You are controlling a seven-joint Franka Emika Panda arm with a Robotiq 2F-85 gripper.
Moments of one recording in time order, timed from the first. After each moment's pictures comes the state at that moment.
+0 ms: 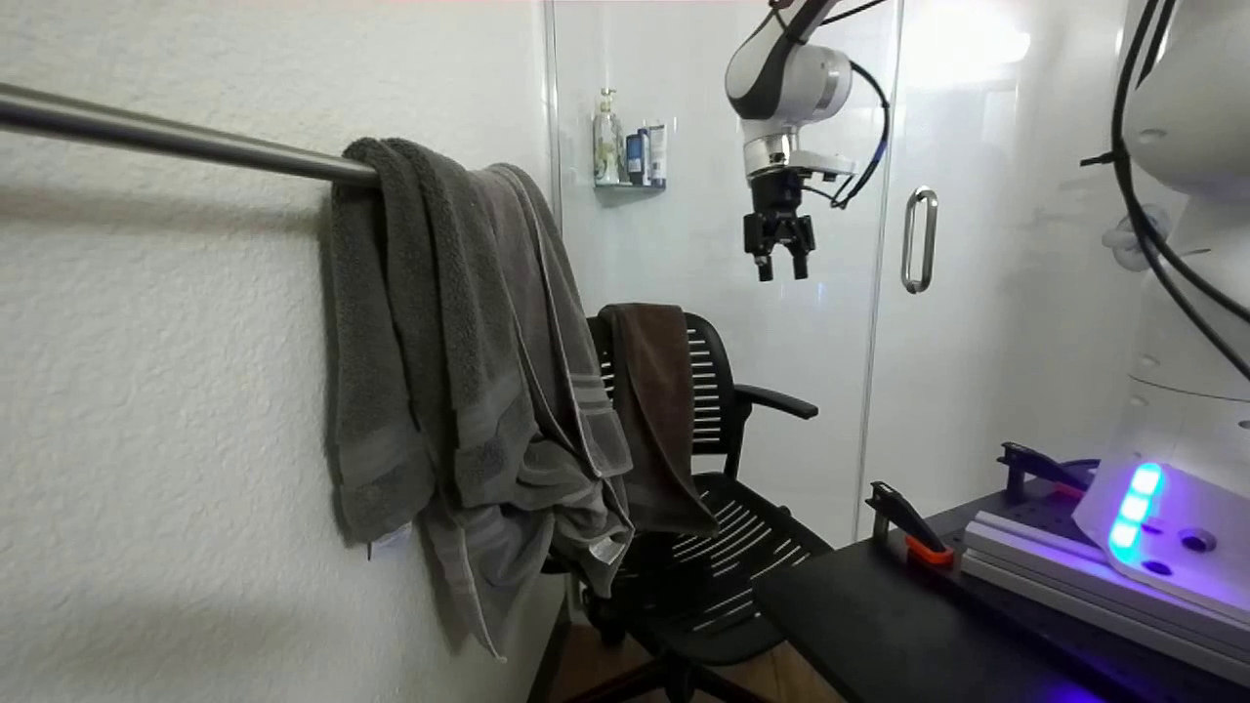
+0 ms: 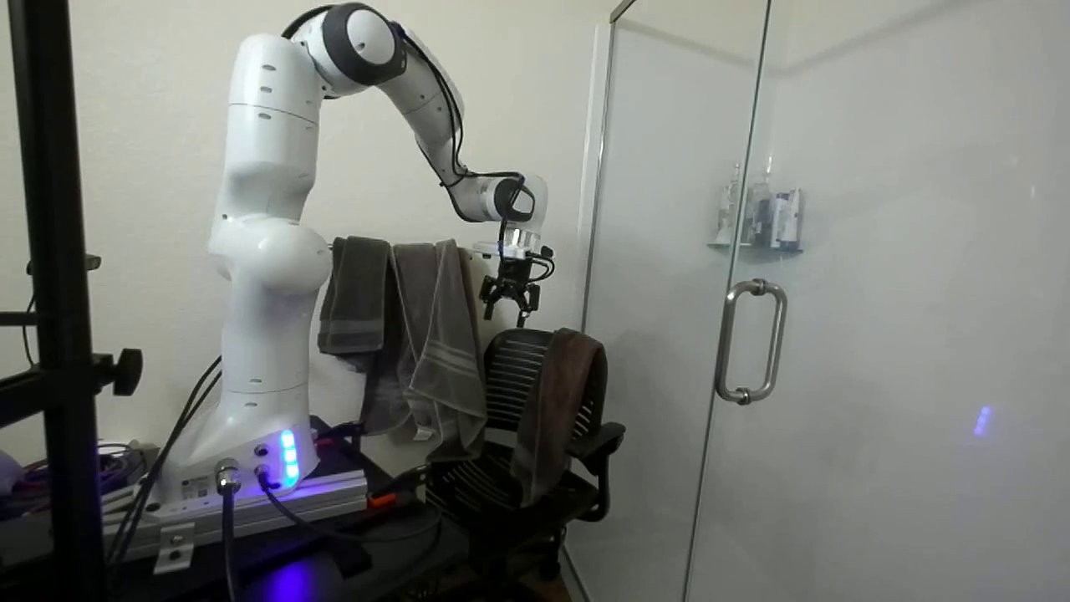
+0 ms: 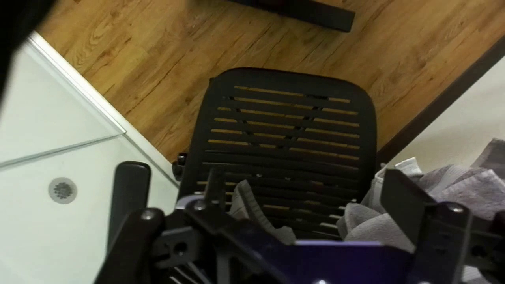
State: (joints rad) arm 0.04 0.08 -0.01 -2.17 -0.02 2.06 -0.23
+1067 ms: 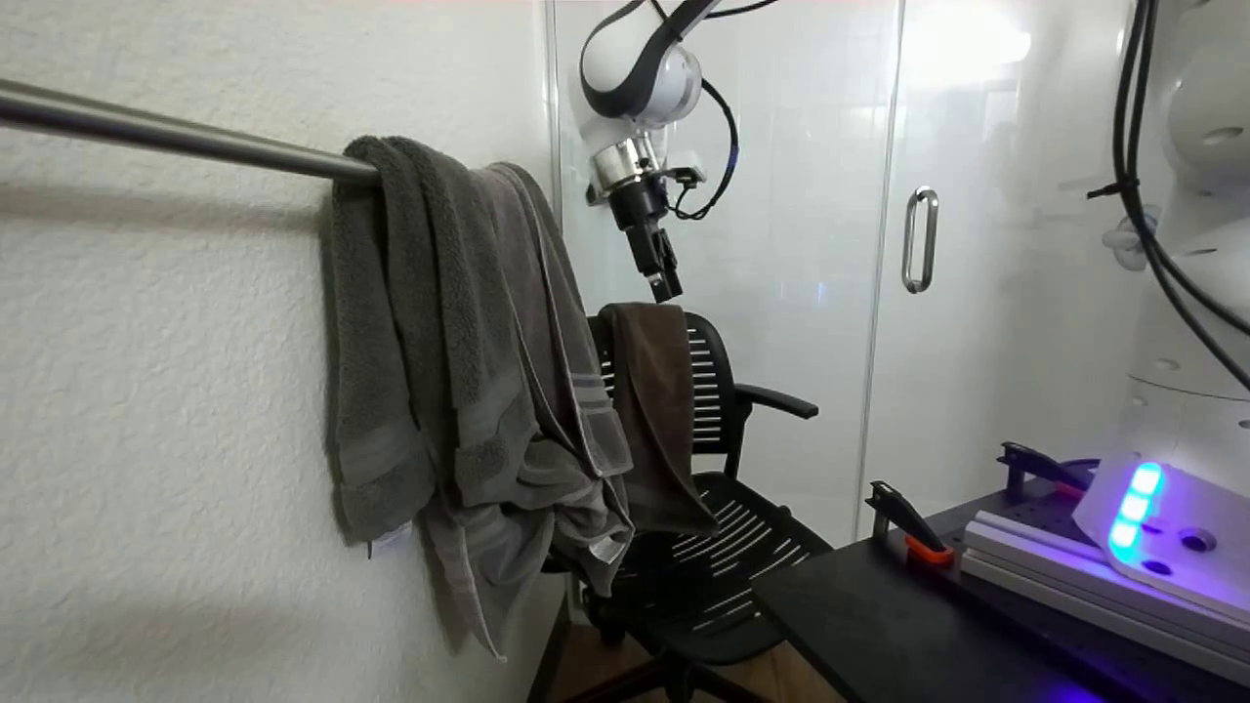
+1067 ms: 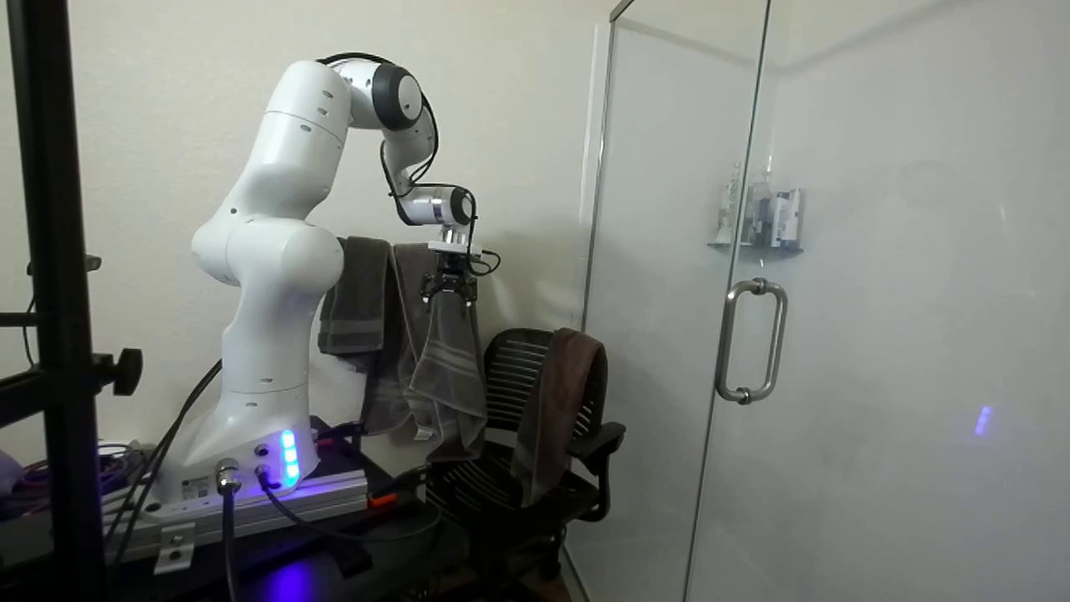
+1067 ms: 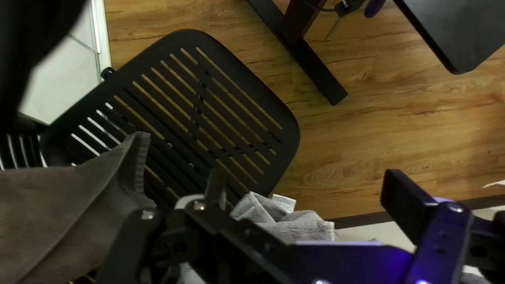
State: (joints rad) arm 0.27 0.31 0.24 -1.89 -0.18 1.86 -0.34
